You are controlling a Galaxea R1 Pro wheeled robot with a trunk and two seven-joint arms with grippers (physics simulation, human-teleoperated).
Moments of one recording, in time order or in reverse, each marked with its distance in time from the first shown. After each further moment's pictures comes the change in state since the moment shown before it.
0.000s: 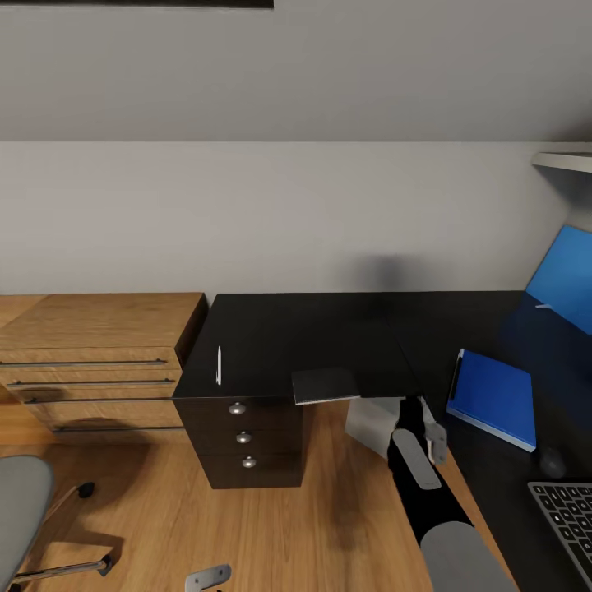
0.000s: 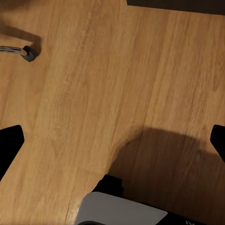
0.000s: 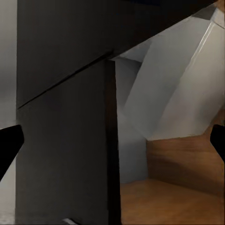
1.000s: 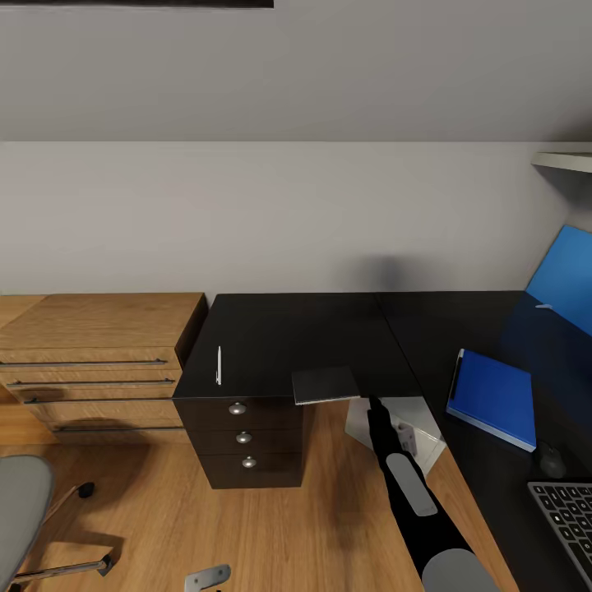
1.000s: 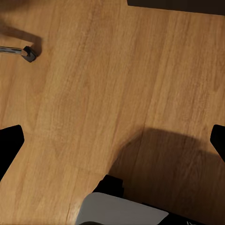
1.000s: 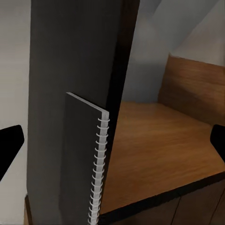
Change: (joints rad) left arm 0.000 0.002 0.000 0.000 -0.002 0.000 0.000; right arm 0.073 -0.003 0.064 0.033 0.007 0.356 0.248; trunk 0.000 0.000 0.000
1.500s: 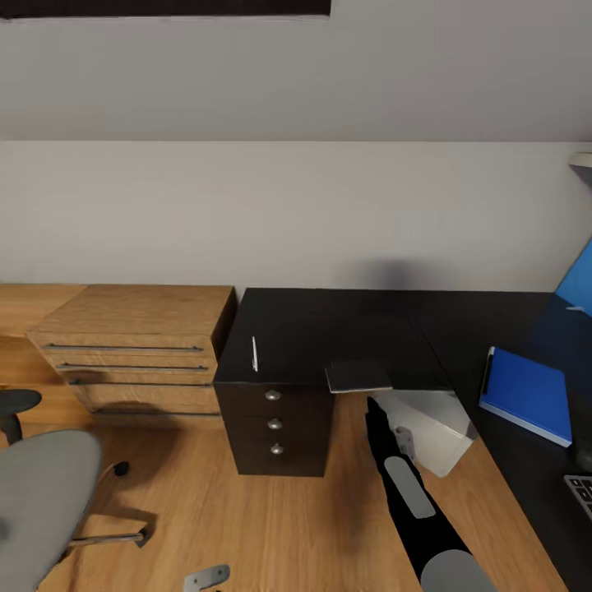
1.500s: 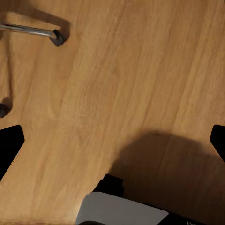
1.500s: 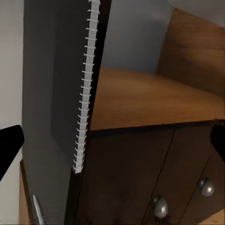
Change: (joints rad) left arm 0.000 0.001 0.002 0.000 0.004 0.000 0.000; right arm 0.000 0.004 0.002 0.028 -0.001 0.000 0.015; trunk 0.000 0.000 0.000
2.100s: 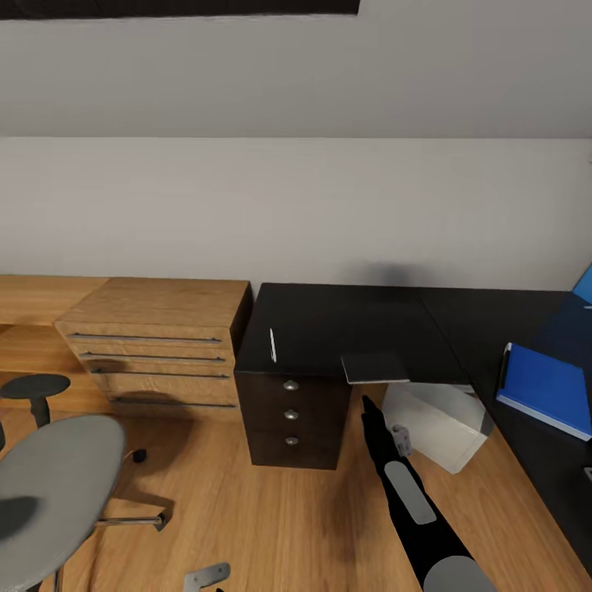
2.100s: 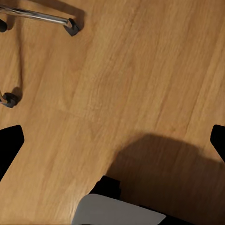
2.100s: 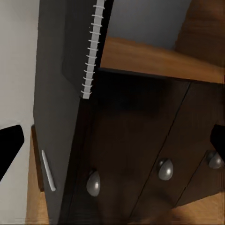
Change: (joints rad) left arm 0.000 -0.001 0.005 -0.008 0.004 0.002 0.001; right arm 0.015 -0.012 0.029 -0.001 0.003 0.033 0.090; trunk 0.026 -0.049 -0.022
